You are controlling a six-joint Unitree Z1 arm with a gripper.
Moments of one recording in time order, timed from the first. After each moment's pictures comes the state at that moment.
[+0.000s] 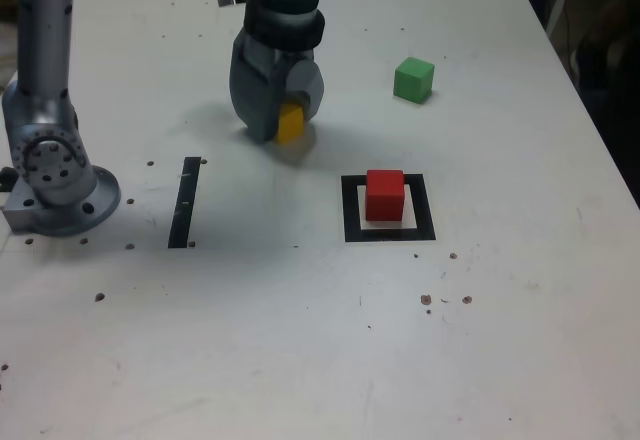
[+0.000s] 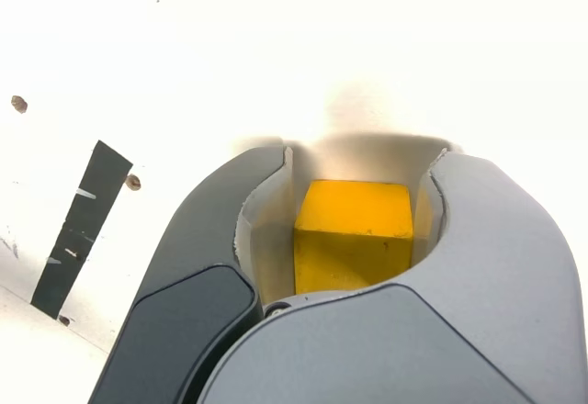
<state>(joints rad) 0.42 1.90 -1.14 0.99 0.11 -0.29</state>
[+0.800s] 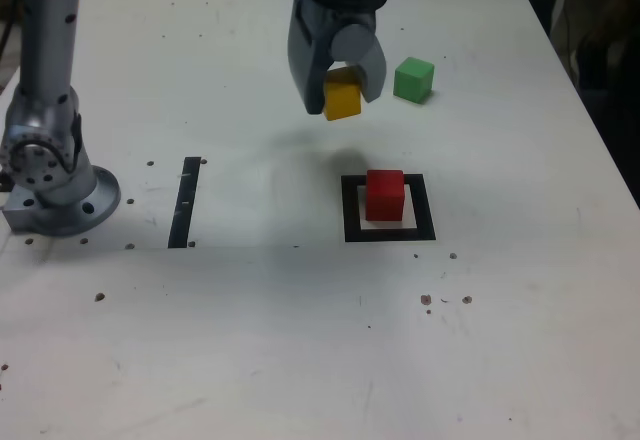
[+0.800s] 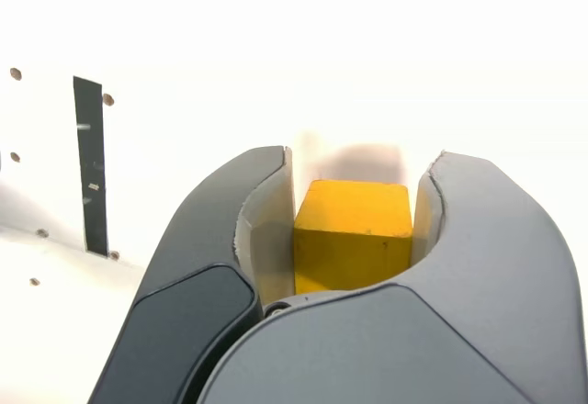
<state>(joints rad) 0.16 1.93 -1.54 1.32 0.10 -0.12</state>
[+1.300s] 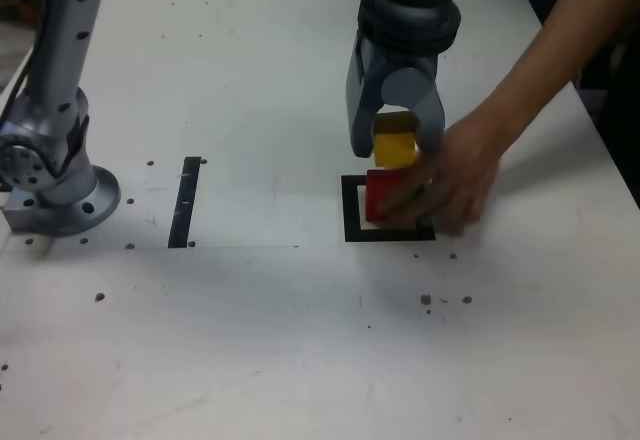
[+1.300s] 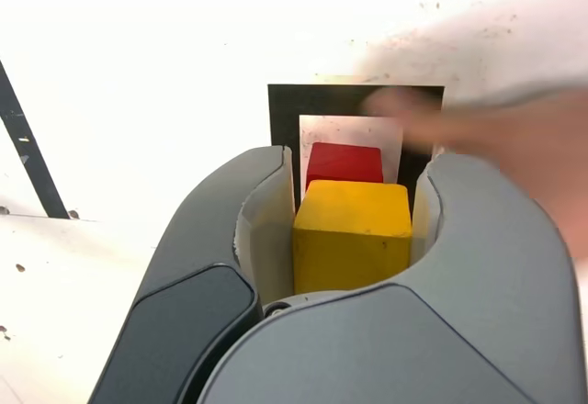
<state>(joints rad) -0.05 2.06 -1.72 1.36 0.06 -0.10</state>
